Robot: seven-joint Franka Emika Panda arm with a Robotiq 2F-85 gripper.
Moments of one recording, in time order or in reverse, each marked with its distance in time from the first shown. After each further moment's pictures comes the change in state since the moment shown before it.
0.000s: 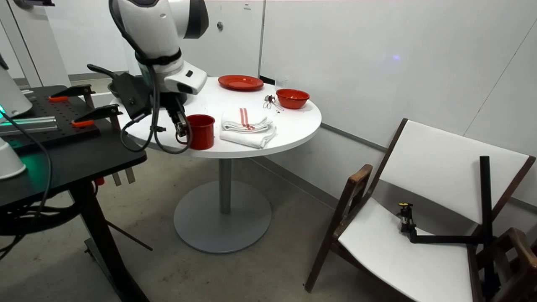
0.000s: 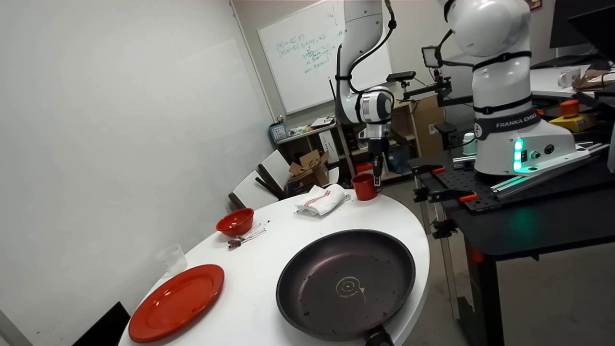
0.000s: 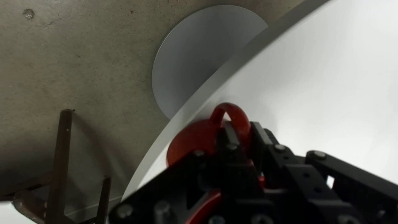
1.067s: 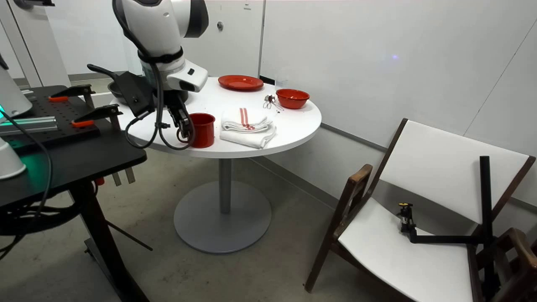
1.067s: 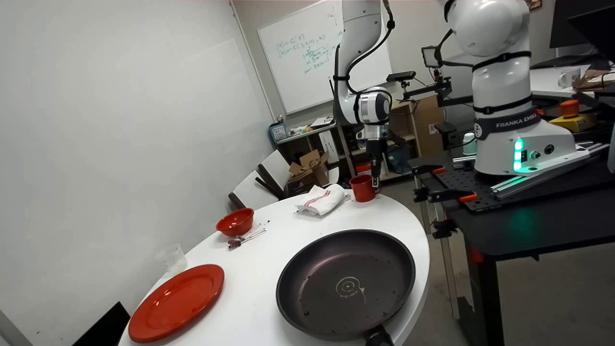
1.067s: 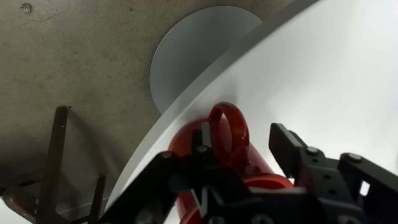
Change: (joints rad) arm 0.020 -0.001 0.010 0.001 -0.001 0.013 0.001
